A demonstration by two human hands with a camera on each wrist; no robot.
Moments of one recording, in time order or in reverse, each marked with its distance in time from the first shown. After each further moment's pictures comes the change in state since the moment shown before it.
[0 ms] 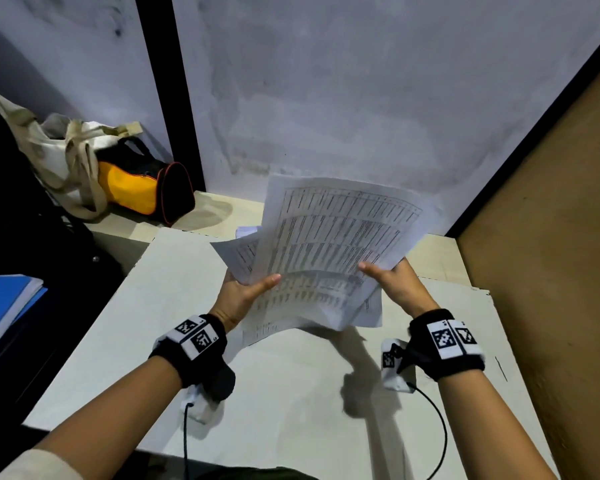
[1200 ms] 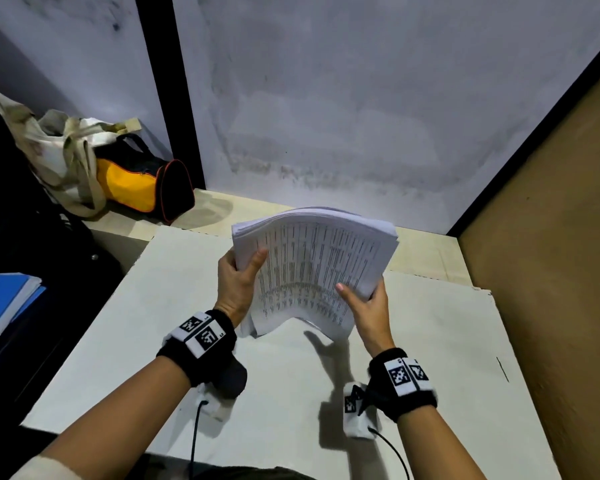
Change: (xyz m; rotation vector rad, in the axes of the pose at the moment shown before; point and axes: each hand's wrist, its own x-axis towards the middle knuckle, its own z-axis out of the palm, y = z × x) left_hand 0.008 0.018 0.012 -0.006 0.221 0.102; right_hand -0.032 0.035 0.059 0.227 0.237 0.041
